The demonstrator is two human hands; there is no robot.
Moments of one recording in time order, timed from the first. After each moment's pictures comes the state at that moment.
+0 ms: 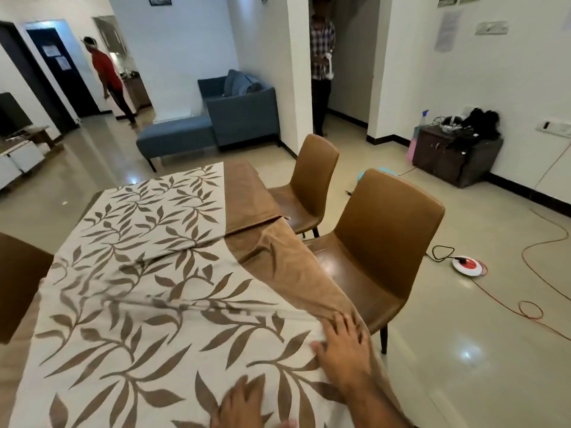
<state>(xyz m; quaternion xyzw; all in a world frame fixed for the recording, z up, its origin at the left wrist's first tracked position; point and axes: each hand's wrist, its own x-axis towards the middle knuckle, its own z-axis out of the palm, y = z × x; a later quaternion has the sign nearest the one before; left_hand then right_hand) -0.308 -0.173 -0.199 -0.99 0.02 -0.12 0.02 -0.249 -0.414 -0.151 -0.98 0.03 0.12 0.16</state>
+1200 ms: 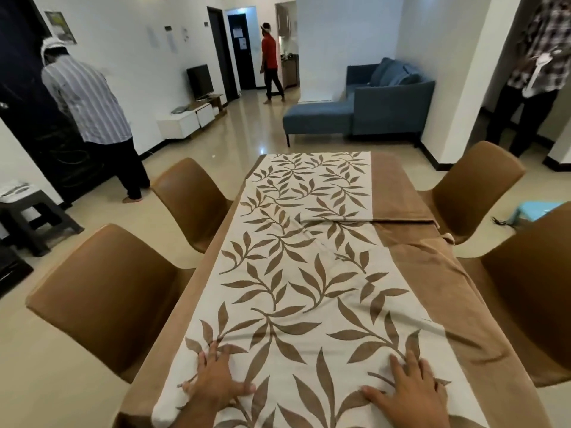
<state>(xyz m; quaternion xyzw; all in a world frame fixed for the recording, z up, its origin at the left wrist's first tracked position) -0.453 0.064 -0.144 -0.86 -0.41 0.23 -0.19 -0.333 -0.273 -0.146 -0.98 -0.06 0.19 0.06</state>
